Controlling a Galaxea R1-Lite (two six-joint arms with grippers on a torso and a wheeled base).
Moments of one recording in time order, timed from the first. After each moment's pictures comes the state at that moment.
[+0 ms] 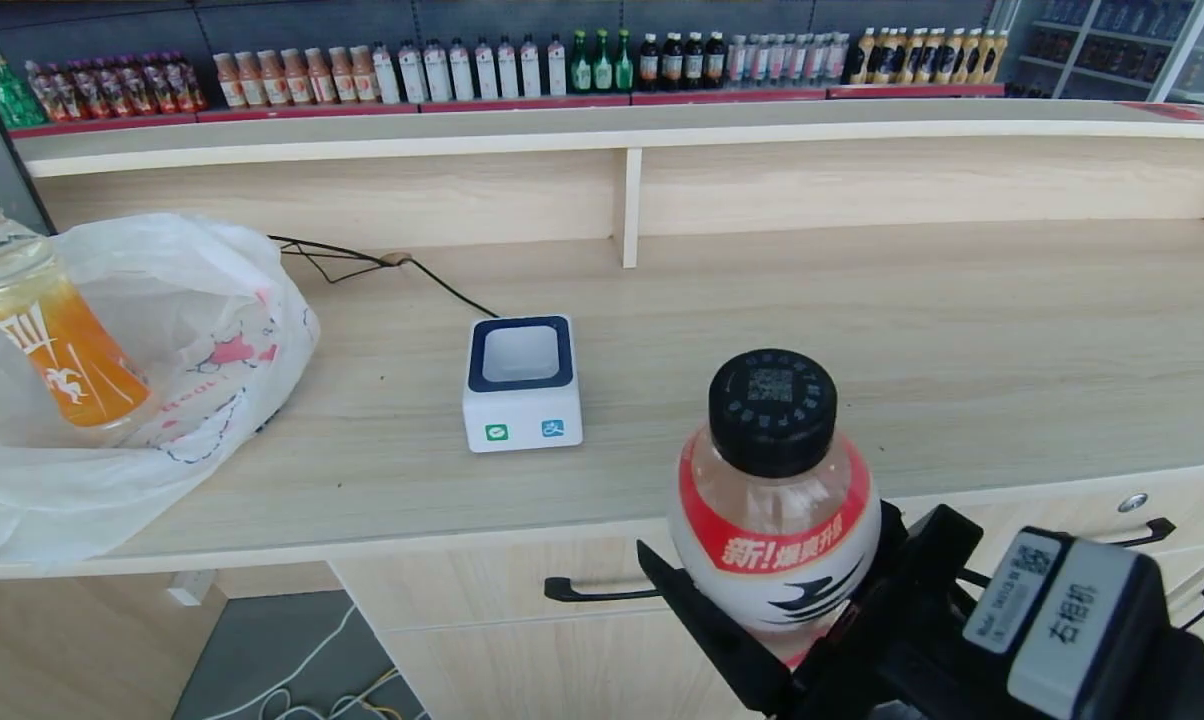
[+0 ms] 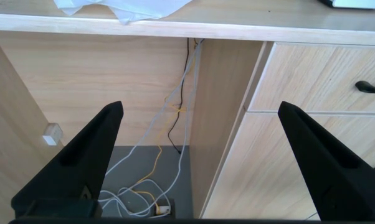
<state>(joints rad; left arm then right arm) 0.00 0.00 0.00 0.00 0.00 0.00 1.15 1.63 -0.36 -1.54 -0.35 -0.50</state>
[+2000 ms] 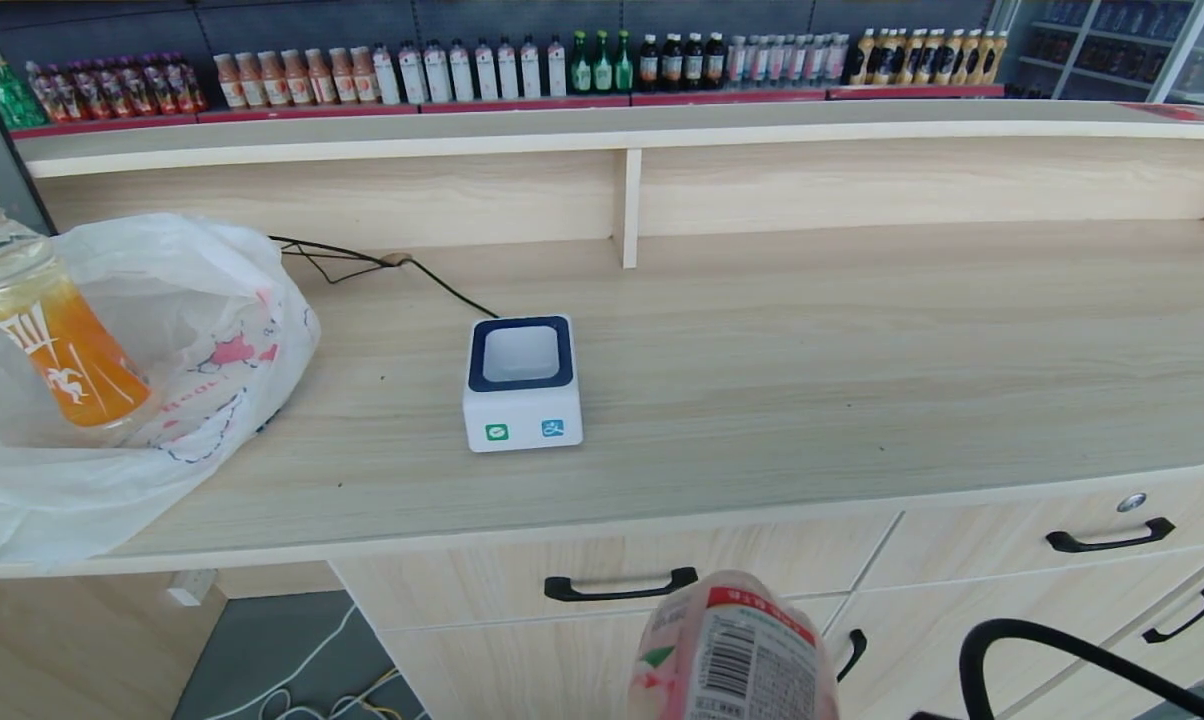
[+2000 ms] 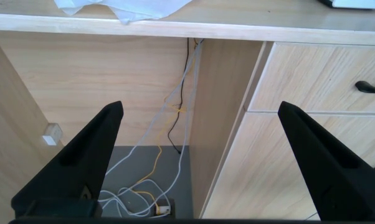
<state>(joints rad) 0.00 0.00 0.00 0.00 0.00 0.00 1.28 1.55 -0.40 -1.37 0.11 -1.38</state>
